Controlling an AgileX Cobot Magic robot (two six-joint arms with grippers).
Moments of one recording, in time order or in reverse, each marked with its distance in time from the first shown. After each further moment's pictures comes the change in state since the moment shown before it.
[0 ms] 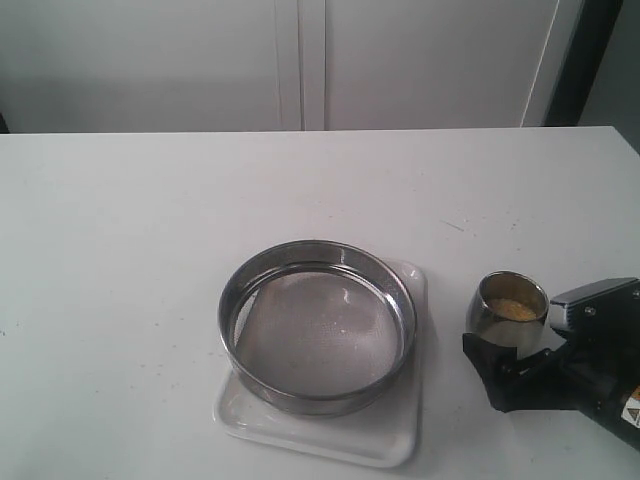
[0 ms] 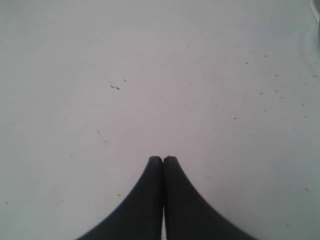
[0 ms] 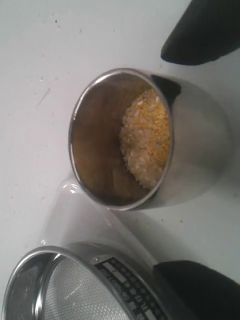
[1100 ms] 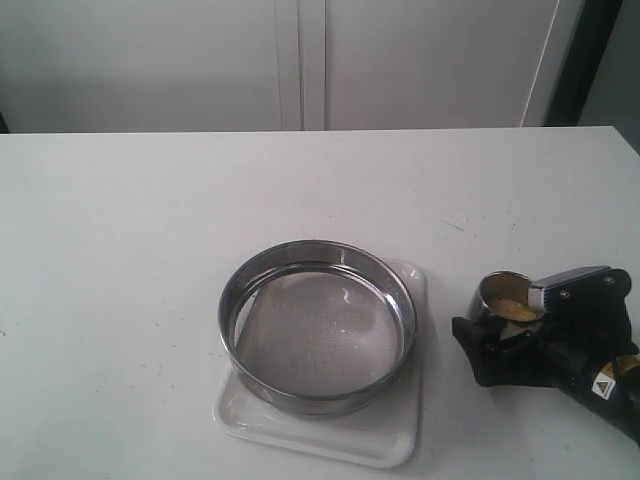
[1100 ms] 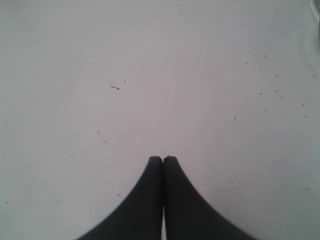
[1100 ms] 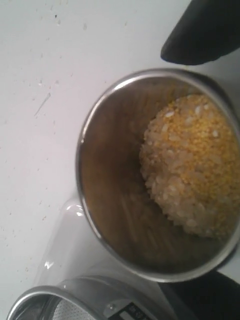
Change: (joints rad) left arm 0.000 0.000 0.000 0.000 0.000 0.000; right arm 0.000 0.181 -0.125 0.015 -0.060 -0.017
